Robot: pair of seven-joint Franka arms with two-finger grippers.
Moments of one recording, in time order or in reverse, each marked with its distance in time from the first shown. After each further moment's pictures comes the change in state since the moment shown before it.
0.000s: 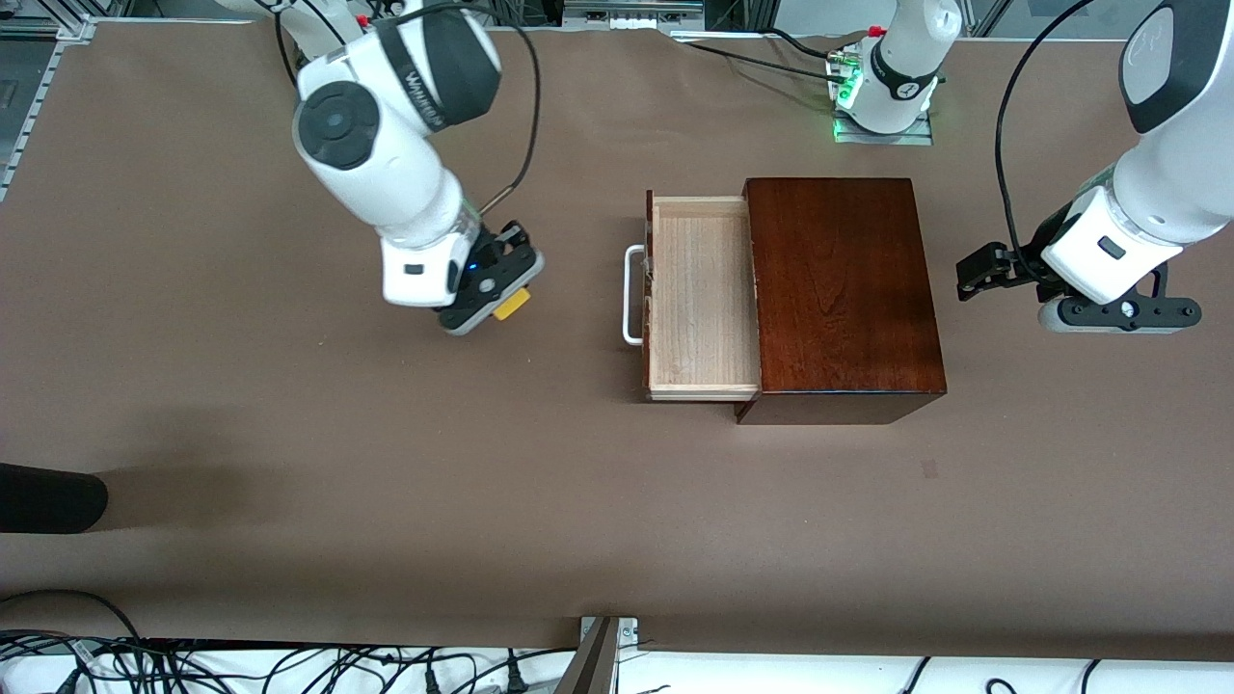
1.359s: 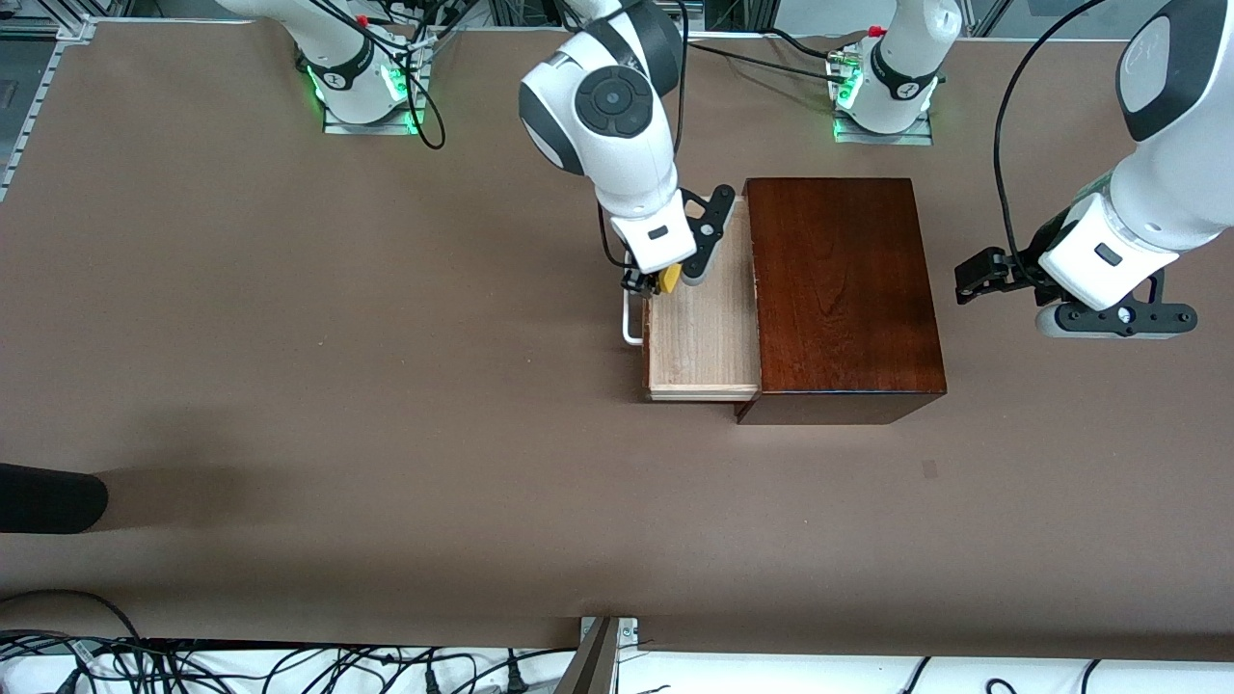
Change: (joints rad) left arm 0.000 0.012 0.001 0.006 0.000 0.000 0.000; right arm 0.144 0.346 0.080 0.386 0.005 0.010 -0.240
